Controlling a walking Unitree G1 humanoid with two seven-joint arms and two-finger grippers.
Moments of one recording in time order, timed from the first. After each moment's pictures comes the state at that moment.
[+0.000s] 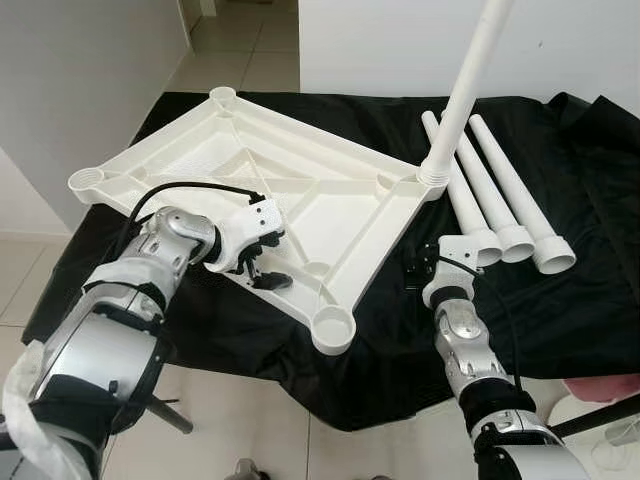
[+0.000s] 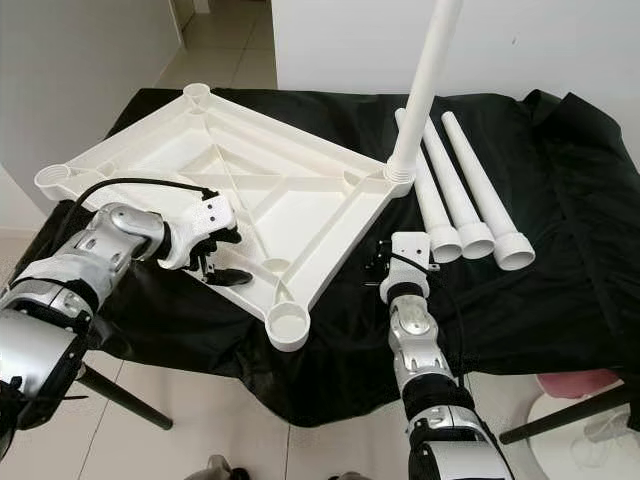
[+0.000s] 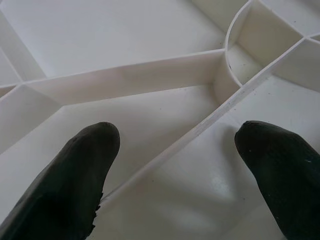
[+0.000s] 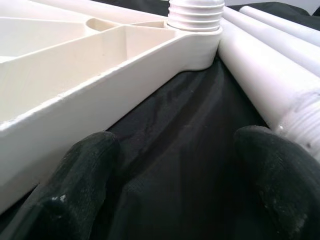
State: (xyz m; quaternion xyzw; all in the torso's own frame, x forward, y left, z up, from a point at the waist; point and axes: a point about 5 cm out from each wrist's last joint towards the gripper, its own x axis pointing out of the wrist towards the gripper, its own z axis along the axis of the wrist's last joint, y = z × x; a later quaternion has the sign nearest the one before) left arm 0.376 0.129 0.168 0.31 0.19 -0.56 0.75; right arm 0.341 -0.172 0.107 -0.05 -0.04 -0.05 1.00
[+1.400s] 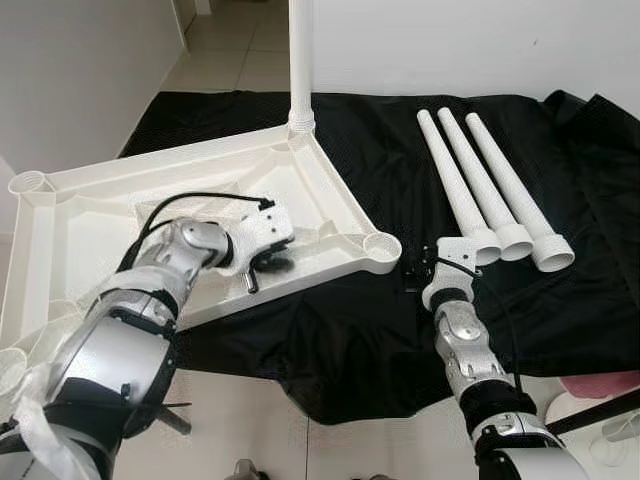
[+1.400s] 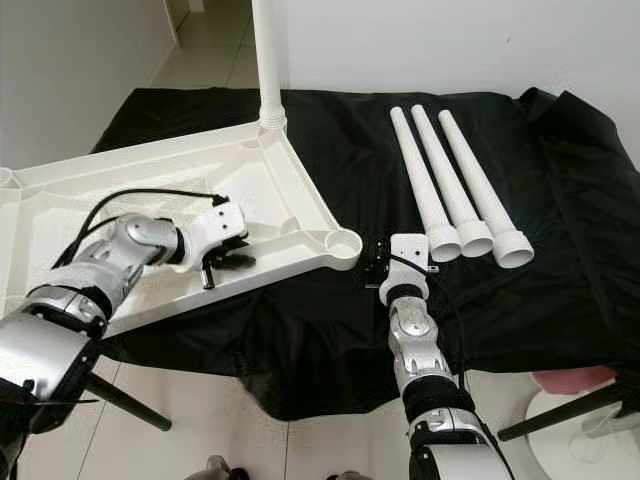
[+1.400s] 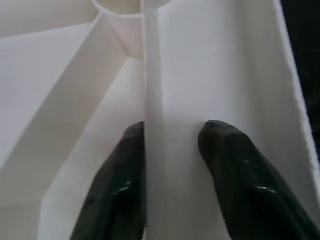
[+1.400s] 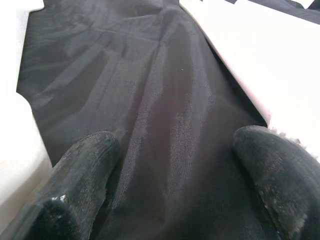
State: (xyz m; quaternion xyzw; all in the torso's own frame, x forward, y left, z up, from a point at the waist) left arm 0.375 0.115 0.153 0.32 0.15 -0.53 0.77; right arm 0.340 -0.174 0.106 -0.05 -0.03 -0.05 1.00
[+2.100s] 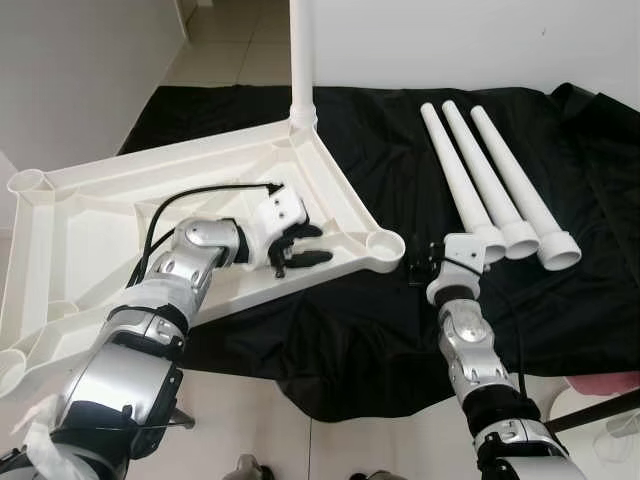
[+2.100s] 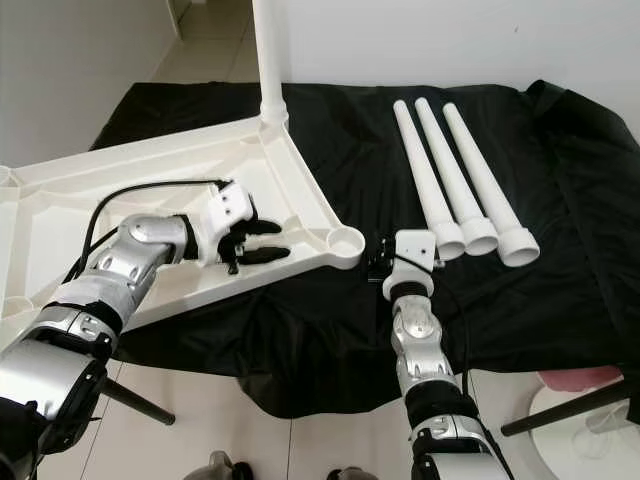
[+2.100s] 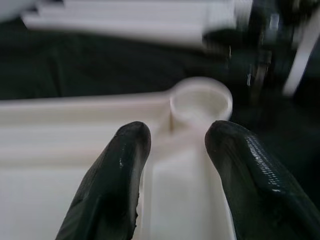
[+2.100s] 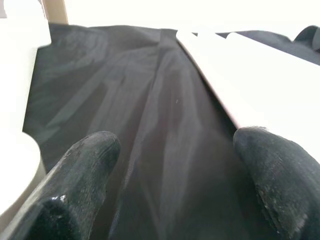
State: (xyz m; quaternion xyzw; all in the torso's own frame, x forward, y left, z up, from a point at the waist) left arm 0.363 0.089 0.200 0.15 -0.03 -0.58 0.80; right arm 0.334 -0.177 0.125 -0.05 -0.11 -0.06 0.99
